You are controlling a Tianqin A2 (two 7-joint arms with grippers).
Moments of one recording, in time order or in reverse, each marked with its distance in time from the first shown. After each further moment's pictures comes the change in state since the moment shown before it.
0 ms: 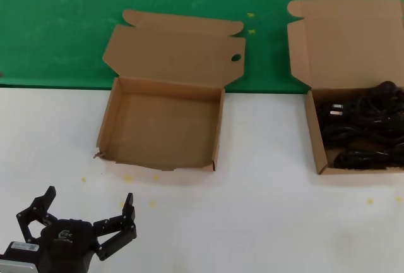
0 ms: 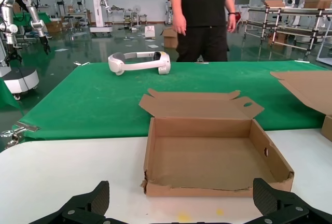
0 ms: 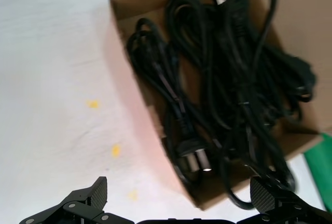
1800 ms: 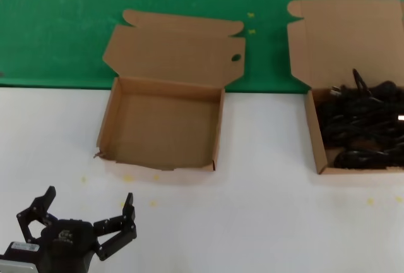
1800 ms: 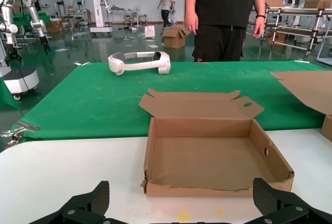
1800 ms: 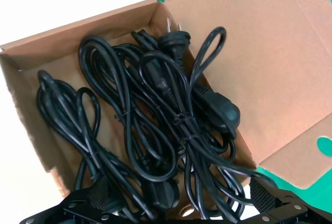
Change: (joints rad) left arm 0.000 0.000 0.000 0.000 0.000 0.000 0.000; right arm 0.146 -0.333 0.422 -0.604 -0.161 0.015 -0.350
